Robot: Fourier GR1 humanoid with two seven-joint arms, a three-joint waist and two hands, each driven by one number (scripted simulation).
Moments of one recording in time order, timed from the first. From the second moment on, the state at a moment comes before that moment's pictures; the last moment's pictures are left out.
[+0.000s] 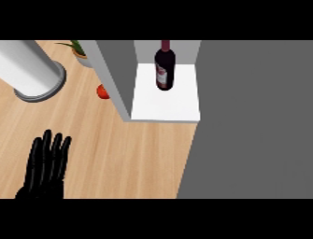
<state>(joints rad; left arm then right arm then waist) 0.23 0.48 -0.57 -1.97 0.56 0.55 -0.54 0.24 -0.22 0.50 -2.51 -0.11 0.34 0.49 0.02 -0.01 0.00</state>
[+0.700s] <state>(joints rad) 0.38 0.64 -0.36 -2.05 0.72 0.36 -0.57 -0.06 -0.05 0.71 -2.38 -0.05 0.10 0.67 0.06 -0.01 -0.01</state>
